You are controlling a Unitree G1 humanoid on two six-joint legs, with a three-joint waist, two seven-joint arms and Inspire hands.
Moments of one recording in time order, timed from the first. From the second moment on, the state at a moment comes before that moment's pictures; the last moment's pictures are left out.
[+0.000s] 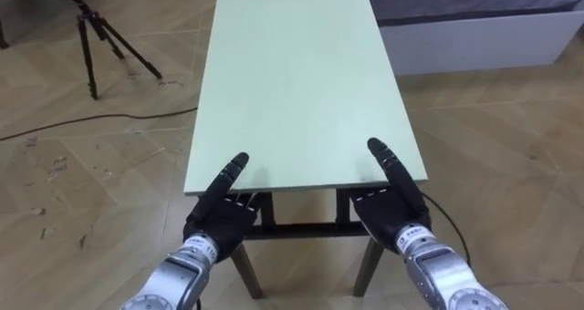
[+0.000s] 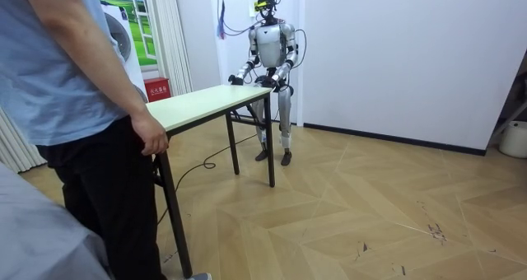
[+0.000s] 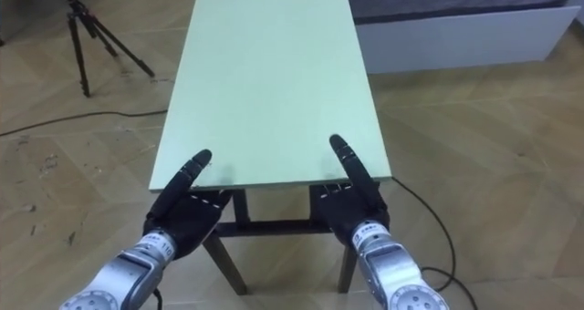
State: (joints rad) left arm -0.01 0.11 -0.09 0.39 -1.49 0.20 0.06; right arm 0.00 -0.13 0.09 0.31 1.52 0.12 -0.21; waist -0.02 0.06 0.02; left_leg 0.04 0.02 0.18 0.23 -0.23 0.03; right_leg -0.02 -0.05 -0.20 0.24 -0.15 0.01
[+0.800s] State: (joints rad) left arm -0.03 0.10 -0.10 0.40 -1.42 0.19 0.15; right arm 0.00 -0.12 0.11 0.33 1.48 0.10 -0.21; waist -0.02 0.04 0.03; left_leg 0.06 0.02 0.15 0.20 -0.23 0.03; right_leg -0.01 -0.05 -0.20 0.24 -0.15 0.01
